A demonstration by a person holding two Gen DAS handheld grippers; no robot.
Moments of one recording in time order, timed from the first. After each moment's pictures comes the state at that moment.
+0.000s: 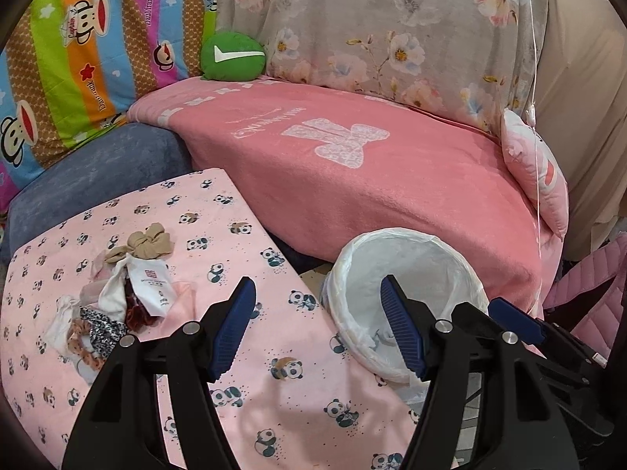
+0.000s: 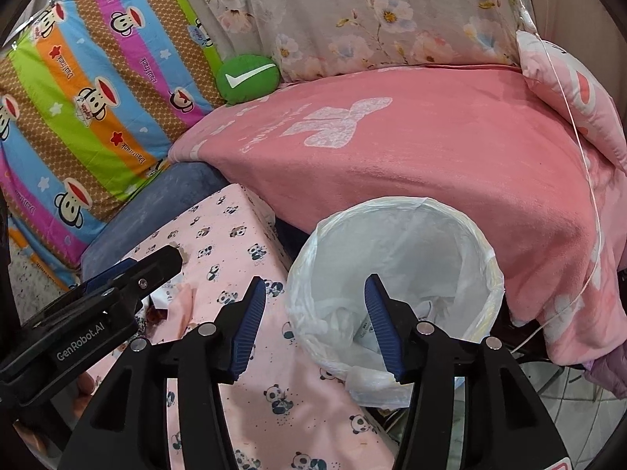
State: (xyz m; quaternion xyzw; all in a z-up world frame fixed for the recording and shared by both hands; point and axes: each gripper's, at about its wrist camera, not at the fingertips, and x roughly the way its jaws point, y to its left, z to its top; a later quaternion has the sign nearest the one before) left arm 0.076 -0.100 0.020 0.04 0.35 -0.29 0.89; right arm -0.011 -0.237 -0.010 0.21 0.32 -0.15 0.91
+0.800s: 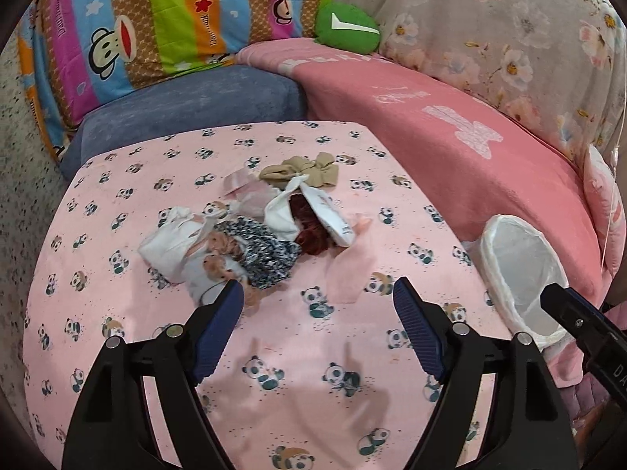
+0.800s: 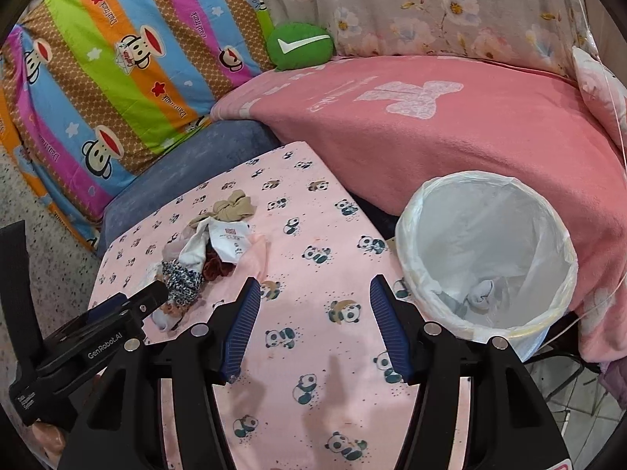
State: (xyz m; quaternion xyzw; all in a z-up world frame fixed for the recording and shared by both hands) left arm 0.103 0.060 -0.027 -0.01 0.40 -0.15 0.90; right arm 0.025 -0.118 -0.018 0.17 0.36 -0.09 0.91
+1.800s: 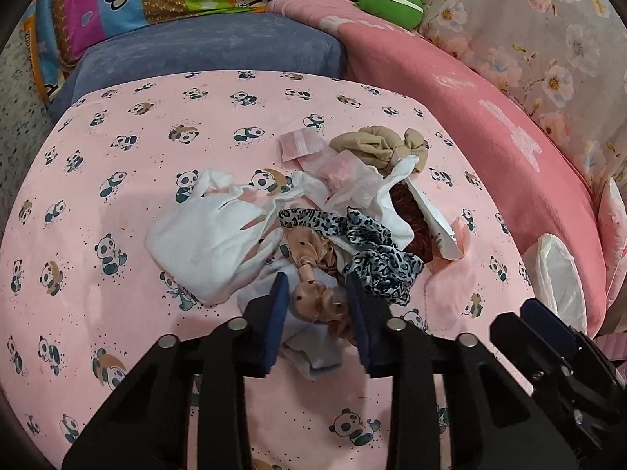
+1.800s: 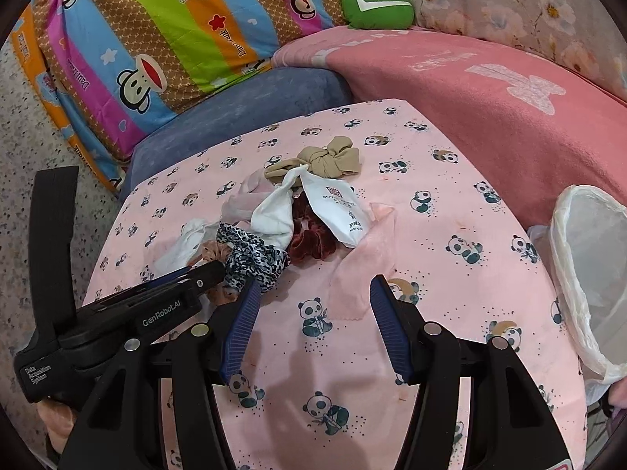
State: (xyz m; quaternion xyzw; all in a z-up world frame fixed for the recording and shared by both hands) left arm 0.182 0.124 -0.084 -0.07 0.47 -0.16 0.86; right arm 0.130 -0.011 -0.069 0.12 0.42 0.00 0.90
